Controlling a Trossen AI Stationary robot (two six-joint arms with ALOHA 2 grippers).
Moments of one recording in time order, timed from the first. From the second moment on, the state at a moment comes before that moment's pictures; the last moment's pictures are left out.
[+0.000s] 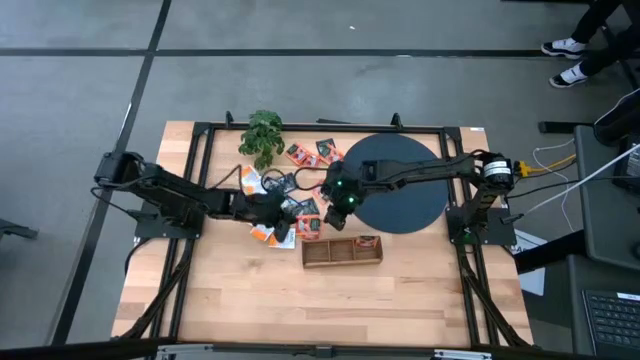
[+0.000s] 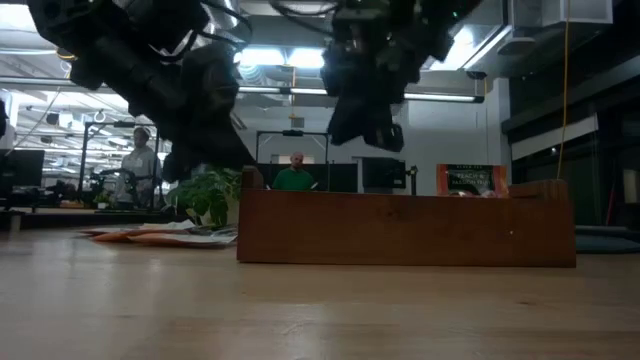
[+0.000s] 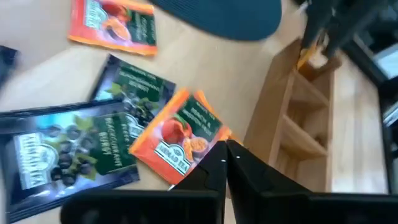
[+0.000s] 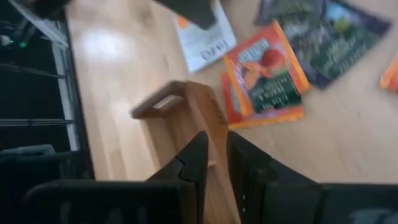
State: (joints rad) left arm -0.09 1.39 0.49 0.29 -0.16 -0.79; right arm -0.11 1.79 1.25 -0.40 -0.40 0.54
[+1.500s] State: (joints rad) left arm -0.09 1.72 0.59 0.29 -0.30 -0.88; right arm -0.22 1.99 1.09 0.00 -0.45 0.78
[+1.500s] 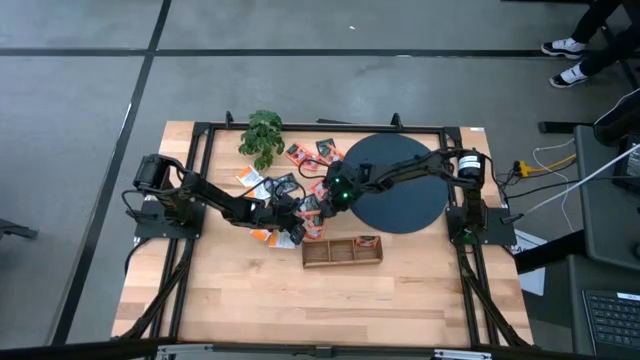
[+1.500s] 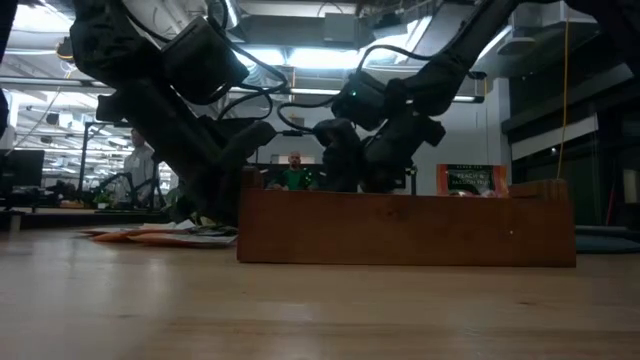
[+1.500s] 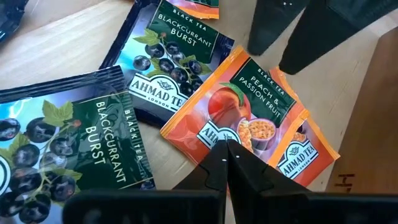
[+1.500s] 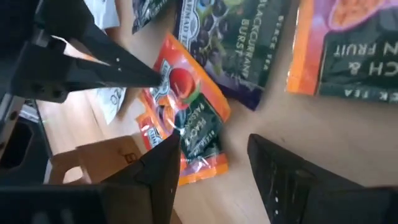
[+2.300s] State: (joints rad) left arm -0.08 1.72 0.59 0.34 -0.32 -0.90; right arm -0.23 2.06 1.15 0.01 -0.47 0.80
